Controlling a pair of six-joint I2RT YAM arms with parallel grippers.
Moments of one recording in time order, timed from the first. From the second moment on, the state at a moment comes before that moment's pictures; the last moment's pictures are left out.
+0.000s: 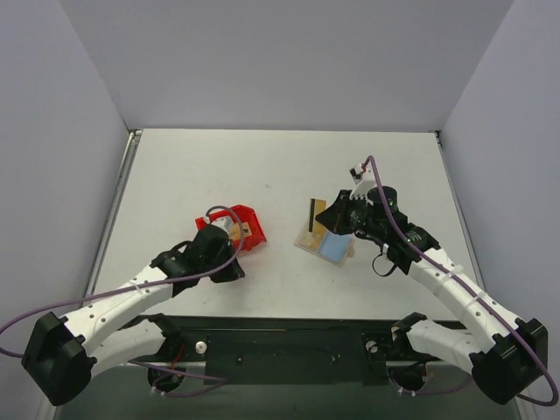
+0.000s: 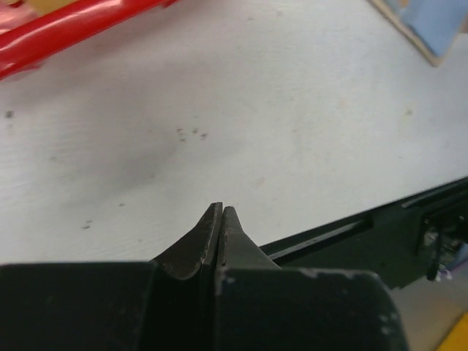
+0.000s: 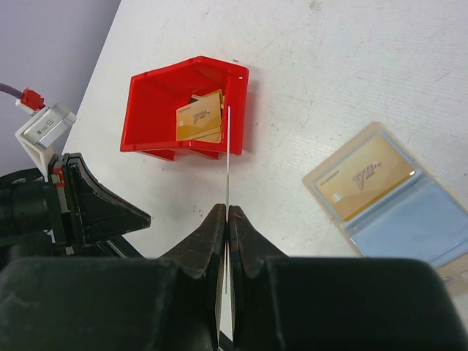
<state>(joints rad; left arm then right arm) -0.70 1.00 0.61 -0.46 0.06 -0.78 0.51 1.03 0.79 -0.18 -0.22 0.51</state>
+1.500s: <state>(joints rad) -0.34 1.68 0.97 -0.11 -0.08 -0.64 0.50 1.29 1.03 -0.52 0.18 0.37</state>
